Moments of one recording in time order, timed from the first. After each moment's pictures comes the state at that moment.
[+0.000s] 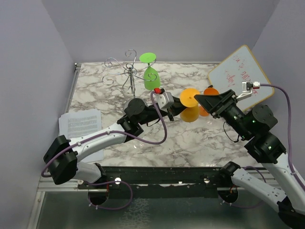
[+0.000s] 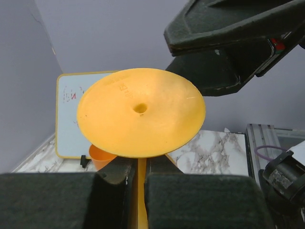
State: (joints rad) left arm -0.94 1.34 0.96 0.72 0.34 -0.01; right arm 0.64 0.67 1.04 -0.29 0.04 0.93
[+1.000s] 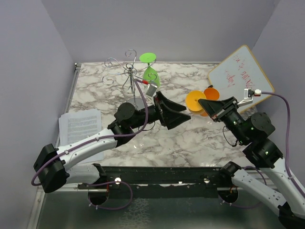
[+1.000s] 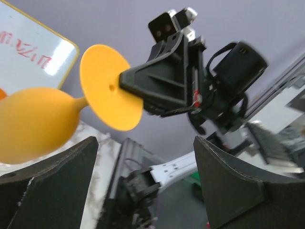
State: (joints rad) left arm -0.94 1.21 0.86 0.68 0.37 -0.75; right arm 0.64 0.60 0.91 -0.22 0.12 0.95
